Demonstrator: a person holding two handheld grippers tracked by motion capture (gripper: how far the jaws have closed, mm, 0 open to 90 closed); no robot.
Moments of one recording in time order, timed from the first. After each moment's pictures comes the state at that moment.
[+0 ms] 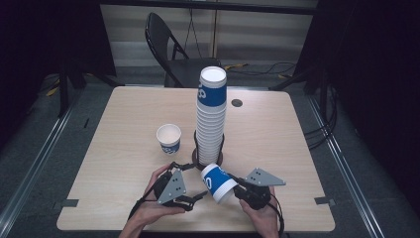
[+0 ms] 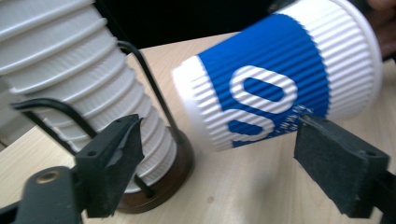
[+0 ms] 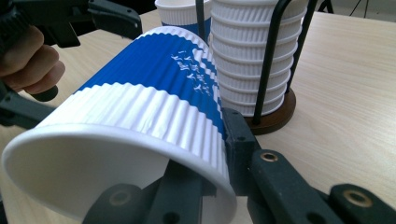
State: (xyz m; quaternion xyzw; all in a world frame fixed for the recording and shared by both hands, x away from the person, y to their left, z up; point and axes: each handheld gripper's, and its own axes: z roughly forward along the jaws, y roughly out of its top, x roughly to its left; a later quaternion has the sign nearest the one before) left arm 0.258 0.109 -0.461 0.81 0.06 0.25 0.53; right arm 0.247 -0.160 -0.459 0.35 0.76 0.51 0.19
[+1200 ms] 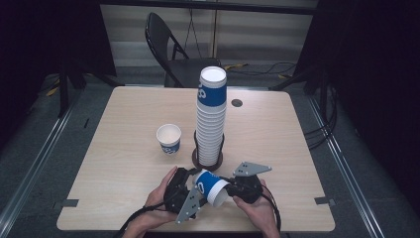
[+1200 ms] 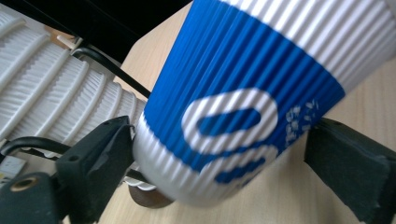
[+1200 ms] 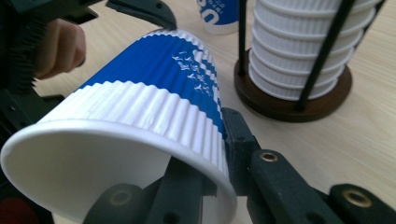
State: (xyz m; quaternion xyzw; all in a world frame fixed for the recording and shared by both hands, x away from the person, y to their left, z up) left arm 0.244 0.085 -0.474 0.84 -0.04 0.36 0.40; right arm 0.266 -0.141 -0.453 0.33 0.82 0.46 0.10
